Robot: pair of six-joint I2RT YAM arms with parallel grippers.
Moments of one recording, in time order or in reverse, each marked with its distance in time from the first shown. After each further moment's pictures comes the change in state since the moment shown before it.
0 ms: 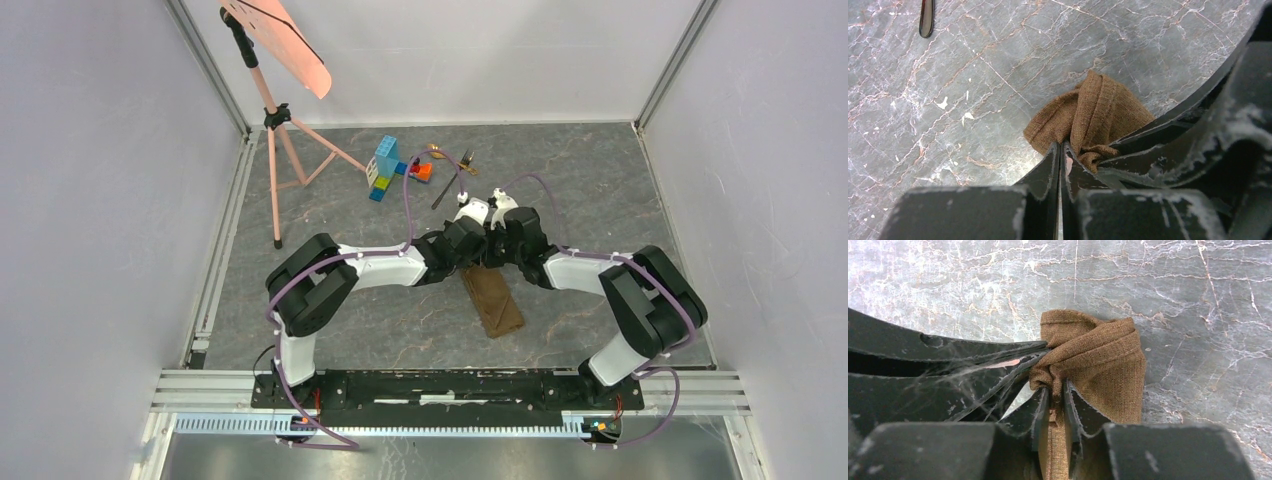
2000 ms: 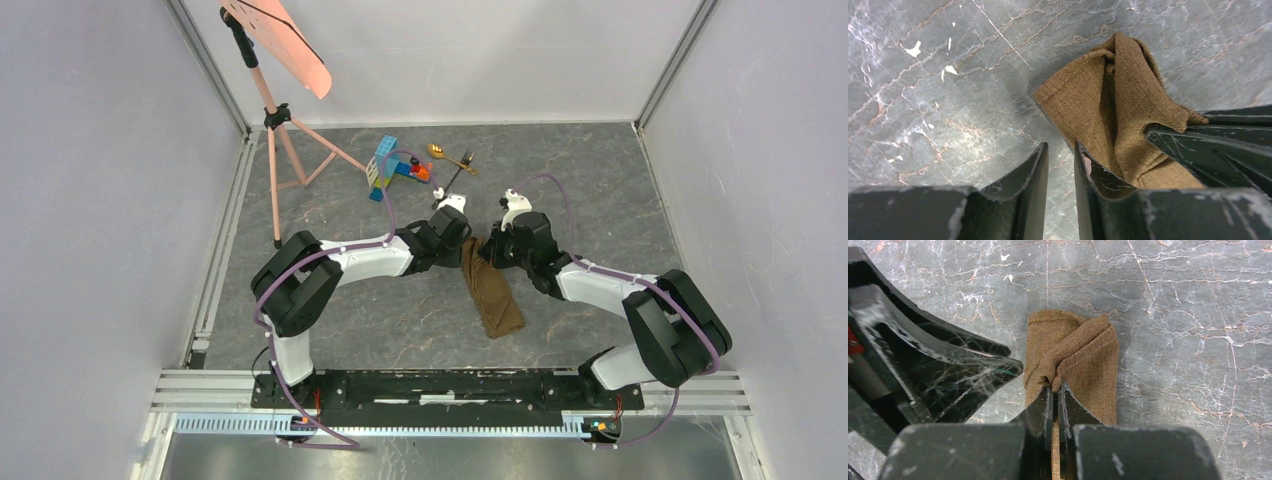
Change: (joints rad) left arm 0.096 -0.074 -0.033 -0.119 0.232 -0.257; right arm 0.009 -0.161 -0.068 -0.041 0.147 -0.041
